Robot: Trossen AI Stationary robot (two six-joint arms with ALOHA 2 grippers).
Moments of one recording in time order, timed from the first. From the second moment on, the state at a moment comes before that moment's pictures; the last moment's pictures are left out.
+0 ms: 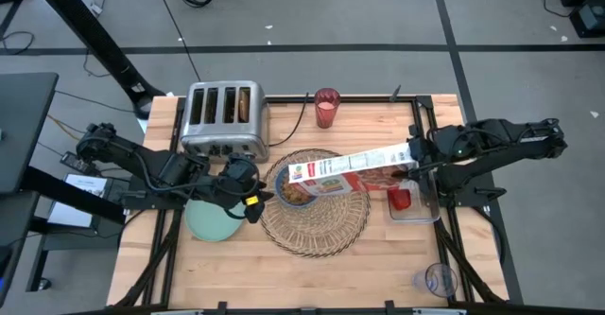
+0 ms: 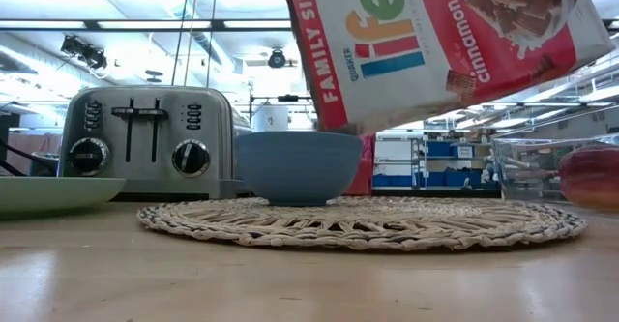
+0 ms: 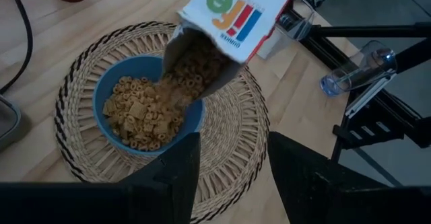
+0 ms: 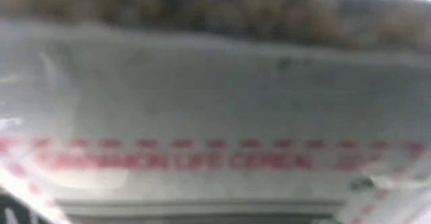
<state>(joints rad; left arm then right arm) -0.40 1.31 1.33 -0.77 -0.47 -0.97 0.19 0.66 0.93 -0.89 0.14 0.12</state>
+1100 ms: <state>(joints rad) -0.40 1.26 1.33 -0.59 -0.52 -0.84 0.19 0.60 0.89 -0.91 0.17 0.15</state>
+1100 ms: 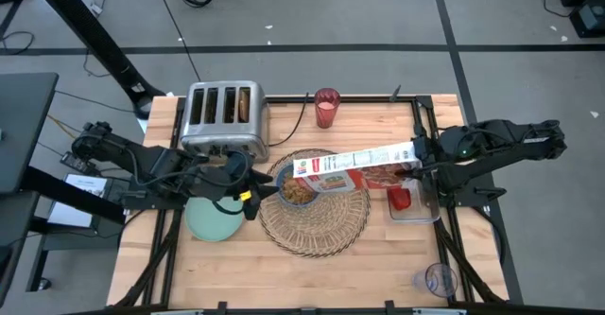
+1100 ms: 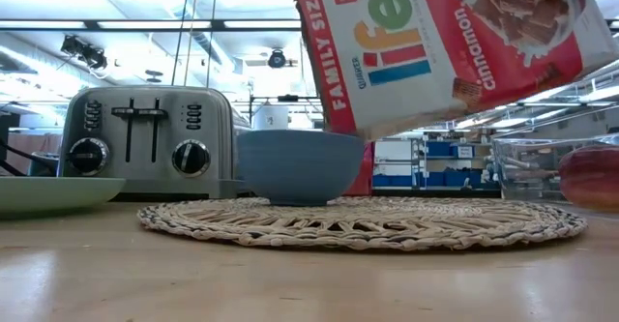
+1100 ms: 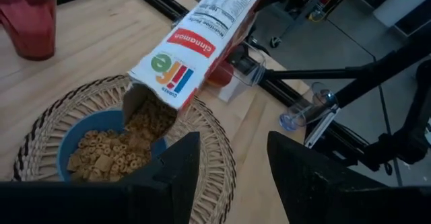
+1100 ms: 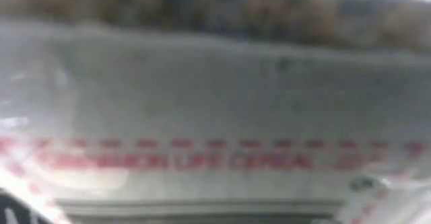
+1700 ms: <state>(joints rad) -0.40 1.26 1.33 -0.59 -0.52 -0.84 0.19 0.59 0.89 -0.91 0.16 0.15</state>
